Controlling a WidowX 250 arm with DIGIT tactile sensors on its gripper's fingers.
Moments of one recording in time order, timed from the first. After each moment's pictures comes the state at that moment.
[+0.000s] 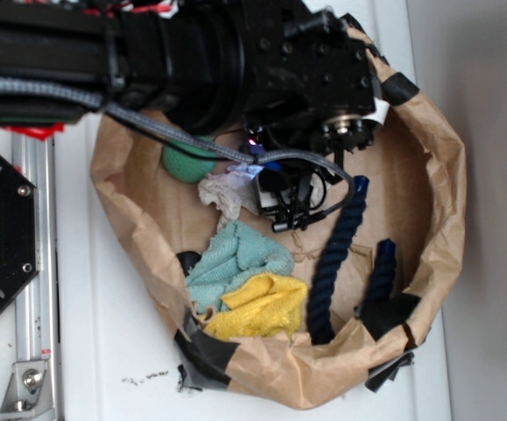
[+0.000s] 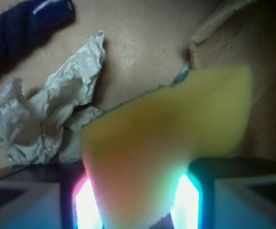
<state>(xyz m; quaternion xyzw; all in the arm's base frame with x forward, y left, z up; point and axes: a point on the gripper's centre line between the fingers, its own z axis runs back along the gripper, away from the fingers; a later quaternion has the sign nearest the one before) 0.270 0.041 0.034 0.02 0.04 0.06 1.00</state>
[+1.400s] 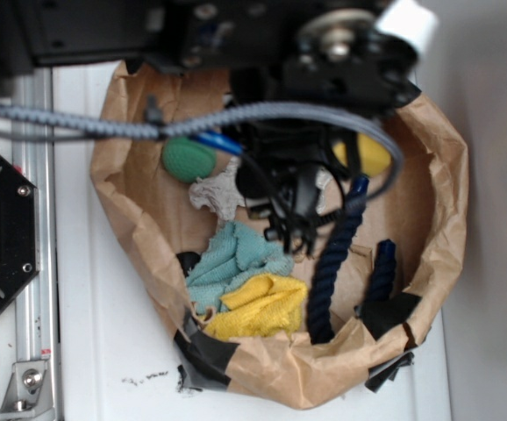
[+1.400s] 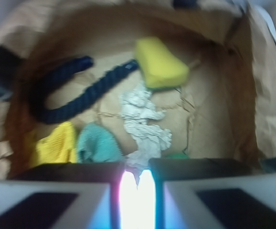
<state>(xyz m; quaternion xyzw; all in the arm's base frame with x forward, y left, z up) 0.251 0.025 0.149 -0.03 0.01 0.11 0.99</state>
